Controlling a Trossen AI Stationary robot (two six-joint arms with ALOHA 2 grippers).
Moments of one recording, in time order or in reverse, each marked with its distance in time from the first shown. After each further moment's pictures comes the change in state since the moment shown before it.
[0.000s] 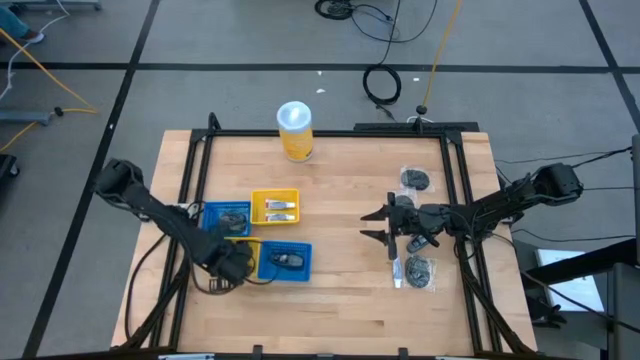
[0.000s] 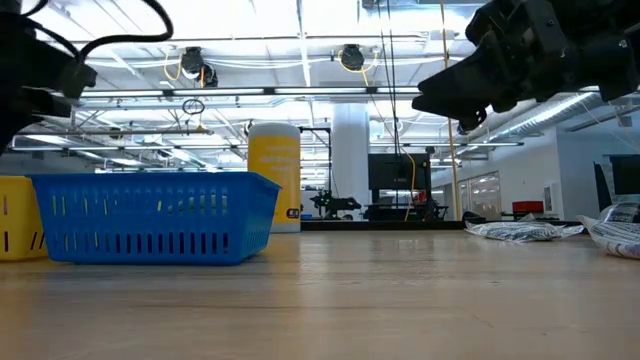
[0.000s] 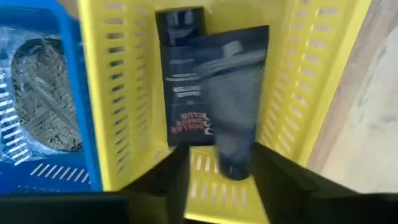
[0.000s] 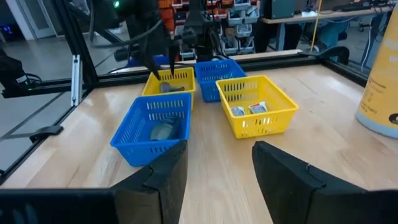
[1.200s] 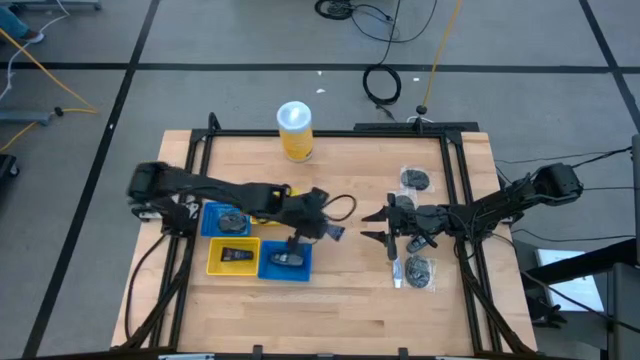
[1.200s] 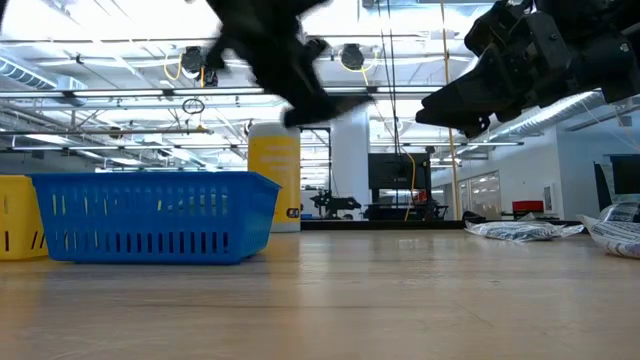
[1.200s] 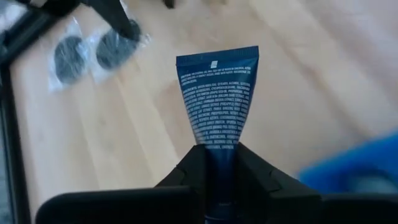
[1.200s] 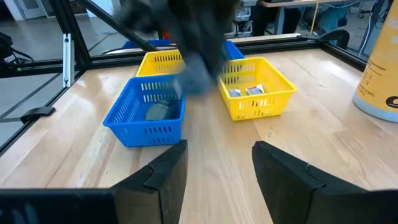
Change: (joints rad) left arm 0.506 0.269 0.425 0.660 -0.075 1.247; right arm 0.000 0.000 0.000 -0.069 0.005 -0.003
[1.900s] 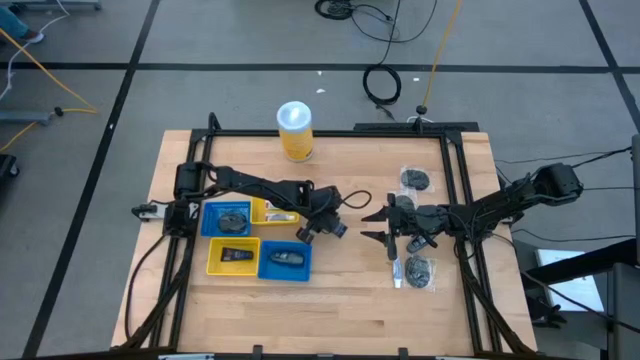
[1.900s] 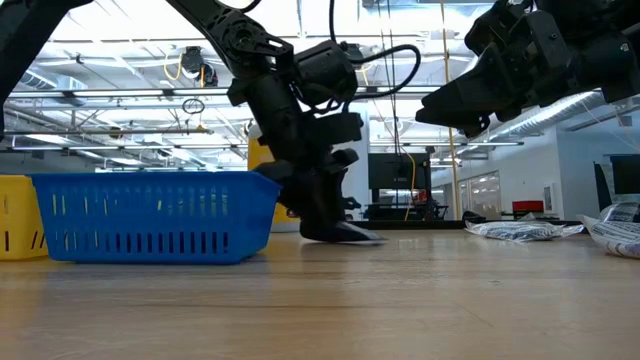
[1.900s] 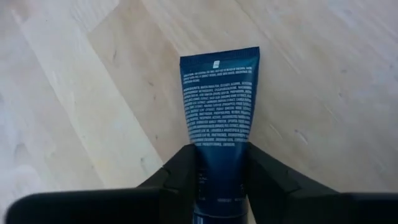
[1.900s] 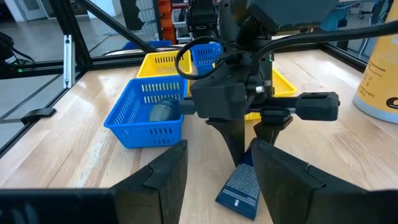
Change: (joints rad) left arm 0.167 0.337 0.000 0.160 0.141 0.211; right arm 0.000 0.000 0.000 0.006 0.000 0.000
